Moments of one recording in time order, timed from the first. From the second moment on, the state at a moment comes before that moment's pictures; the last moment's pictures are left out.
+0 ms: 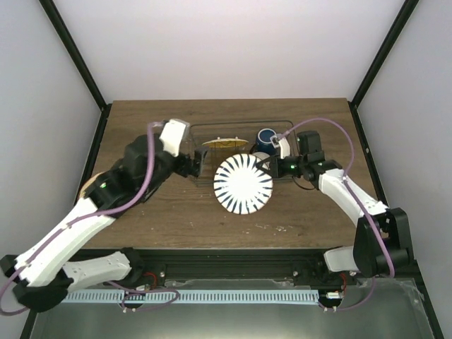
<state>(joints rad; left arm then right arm) -0.86 0.99 1.29 -0.63 -0.32 -0.18 0.25 1.35 0.88 -0.26 -0.76 0.16</state>
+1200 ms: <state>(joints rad) -0.51 1.20 1.11 -0.35 0.14 -0.19 0.25 1.04 0.82 0.03 -0.84 0.01</state>
